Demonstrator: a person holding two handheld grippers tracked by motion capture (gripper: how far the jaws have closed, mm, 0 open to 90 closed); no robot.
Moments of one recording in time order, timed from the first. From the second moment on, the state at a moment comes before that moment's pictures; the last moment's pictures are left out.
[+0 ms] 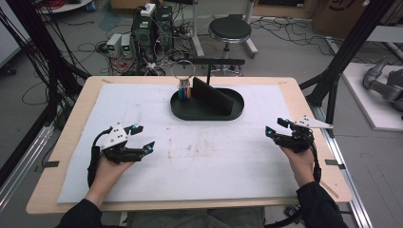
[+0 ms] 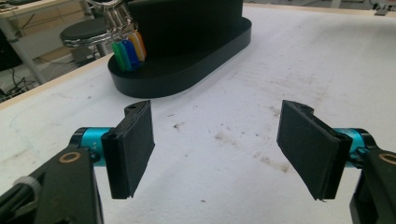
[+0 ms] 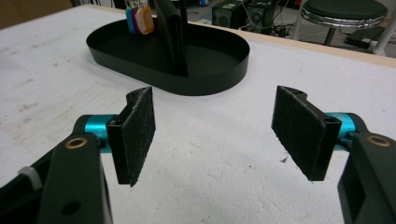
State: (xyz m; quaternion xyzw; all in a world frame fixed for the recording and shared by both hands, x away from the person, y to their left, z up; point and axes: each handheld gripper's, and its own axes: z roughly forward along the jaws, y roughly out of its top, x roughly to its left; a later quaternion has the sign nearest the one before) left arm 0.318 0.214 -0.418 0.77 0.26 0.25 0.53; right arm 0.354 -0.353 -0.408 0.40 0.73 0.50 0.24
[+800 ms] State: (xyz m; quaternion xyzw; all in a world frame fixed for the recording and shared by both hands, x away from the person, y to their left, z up) left arm 0.316 0.222 -0.417 0.76 0.26 0.25 0.53; right arm 0.360 -0.354 -0.412 0.42 0.73 0.49 0.23
